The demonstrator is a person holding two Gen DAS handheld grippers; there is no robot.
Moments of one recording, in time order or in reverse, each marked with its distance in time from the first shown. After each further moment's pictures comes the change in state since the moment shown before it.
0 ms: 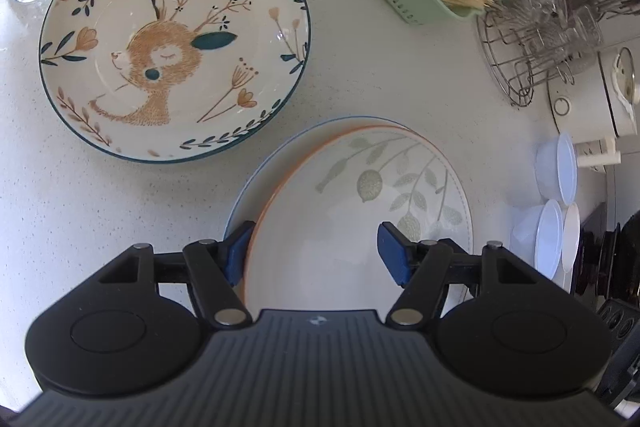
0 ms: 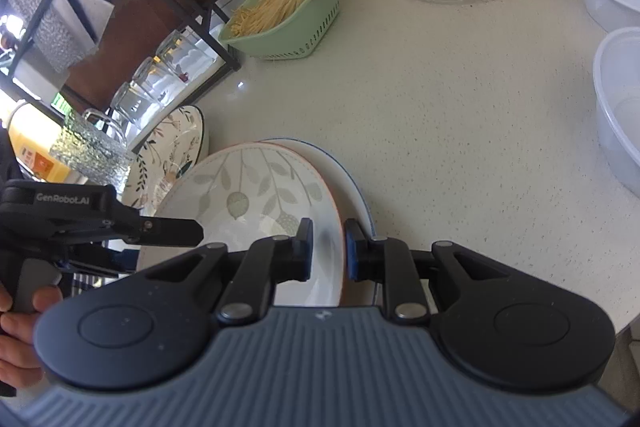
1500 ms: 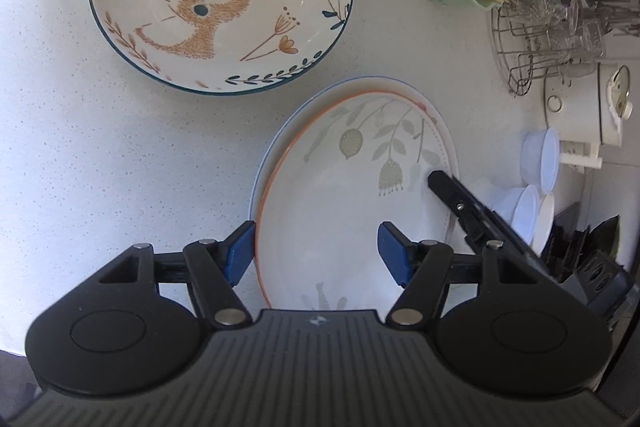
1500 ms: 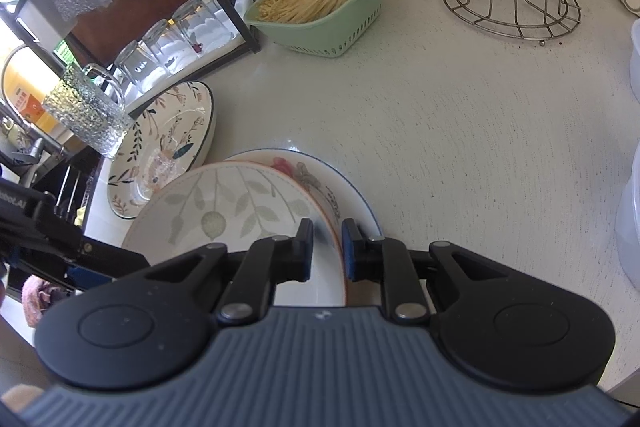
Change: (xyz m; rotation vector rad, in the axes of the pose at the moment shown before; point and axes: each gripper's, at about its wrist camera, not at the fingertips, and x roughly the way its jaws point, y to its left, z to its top) left arm -0.019 0.029 -0.007 -0.114 0.154 -0.054; right arm 0.019 0.027 0.019 -0.207 0.055 -0.041
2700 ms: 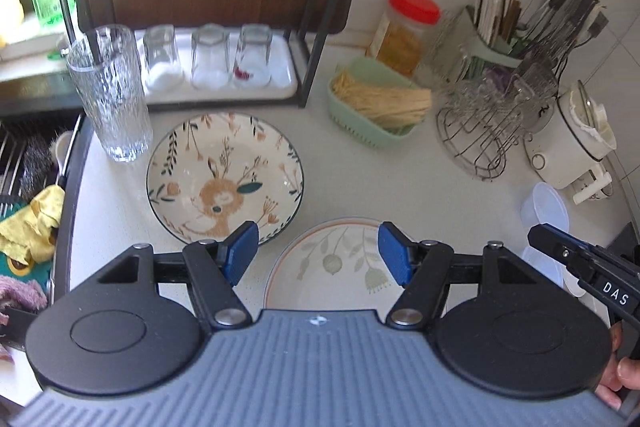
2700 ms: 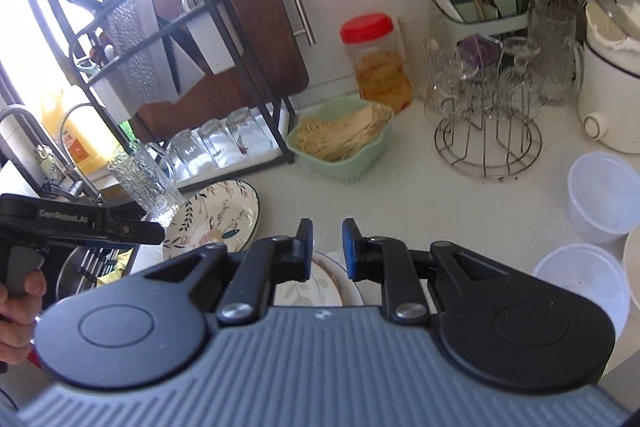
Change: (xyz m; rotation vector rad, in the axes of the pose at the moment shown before) left arm -0.101 -0.082 -0.085 0.305 -0.615 0.201; right arm -0.127 0.006 0.022 -0.101 -0.264 0.036
